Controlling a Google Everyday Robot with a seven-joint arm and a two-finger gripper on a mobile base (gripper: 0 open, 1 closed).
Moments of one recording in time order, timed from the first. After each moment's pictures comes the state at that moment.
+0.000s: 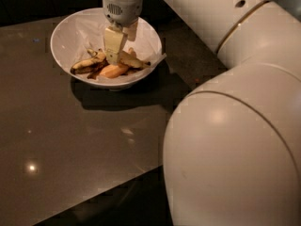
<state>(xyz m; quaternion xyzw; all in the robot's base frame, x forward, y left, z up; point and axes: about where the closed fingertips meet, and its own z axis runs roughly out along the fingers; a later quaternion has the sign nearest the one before) 0.634 0.059 0.931 -0.57 0.82 0.02 0.09</state>
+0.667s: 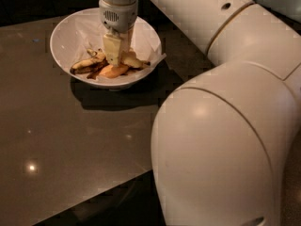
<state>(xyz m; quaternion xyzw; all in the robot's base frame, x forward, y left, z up) 0.637 0.068 0.912 -0.57 0.82 0.03 0.07</state>
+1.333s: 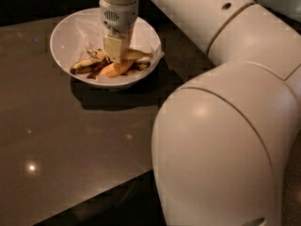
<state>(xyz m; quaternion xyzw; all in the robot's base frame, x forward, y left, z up) 0.637 0.068 0.912 -0.57 0.82 0.03 0.07</state>
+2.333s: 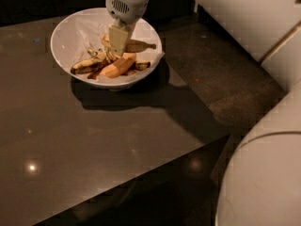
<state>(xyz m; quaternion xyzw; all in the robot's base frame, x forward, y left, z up) 0.613 0.054 0.960 -0.58 0.80 0.02 0.17</state>
